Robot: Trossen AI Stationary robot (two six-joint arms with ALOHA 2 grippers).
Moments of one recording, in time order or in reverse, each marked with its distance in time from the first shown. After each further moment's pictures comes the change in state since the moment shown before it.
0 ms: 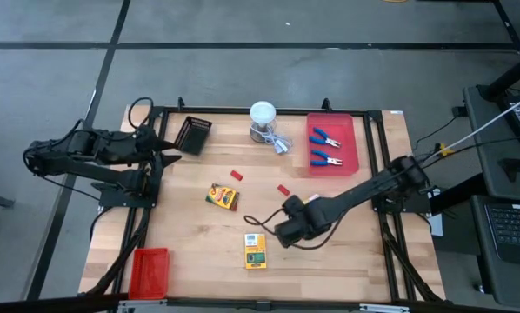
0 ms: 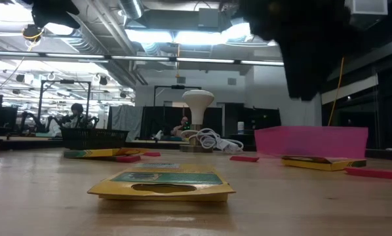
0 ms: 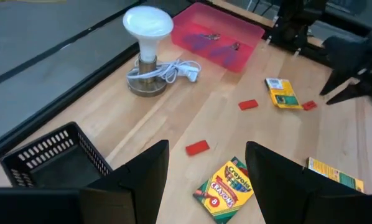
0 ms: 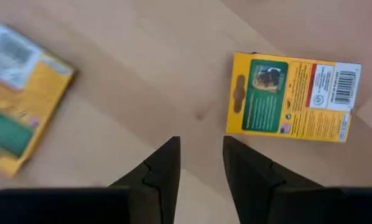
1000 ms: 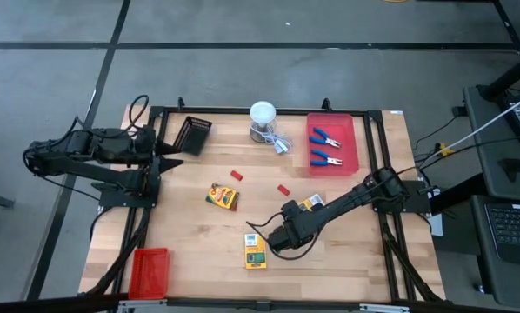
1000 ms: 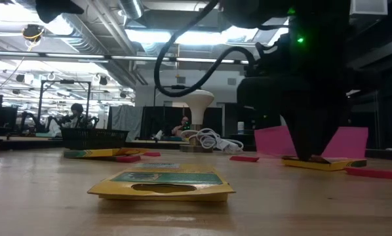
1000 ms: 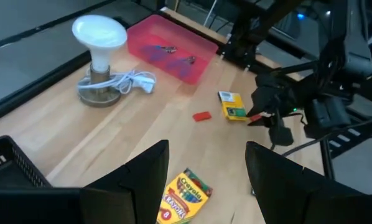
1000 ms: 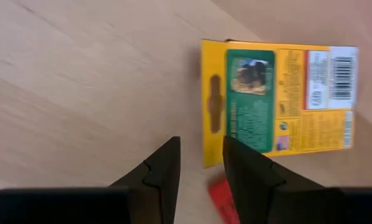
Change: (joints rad) left arm 0.001 -0.009 0.001 0.123 0.143 -0.035; right arm 0.011 0.195 -0.001 -0.048 0.068 0.138
